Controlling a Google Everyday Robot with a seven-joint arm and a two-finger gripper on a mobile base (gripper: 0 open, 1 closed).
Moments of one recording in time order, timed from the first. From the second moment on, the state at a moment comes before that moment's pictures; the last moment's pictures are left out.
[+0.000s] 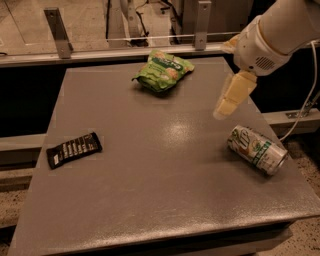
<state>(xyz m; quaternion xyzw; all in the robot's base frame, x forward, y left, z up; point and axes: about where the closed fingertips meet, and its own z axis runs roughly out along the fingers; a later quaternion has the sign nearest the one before) 0.542 -0.154 0.951 -0.61 0.74 0.02 0.28</state>
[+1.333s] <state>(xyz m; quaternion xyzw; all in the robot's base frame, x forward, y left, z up) 0.698 -0.024 0.893 -0.52 0.76 0.10 0.38</state>
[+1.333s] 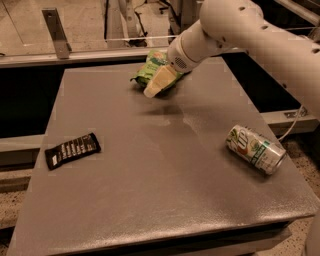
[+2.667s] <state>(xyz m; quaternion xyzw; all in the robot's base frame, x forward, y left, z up) 0.731 -0.022 0.871 -0.46 0.80 0.09 0.38</state>
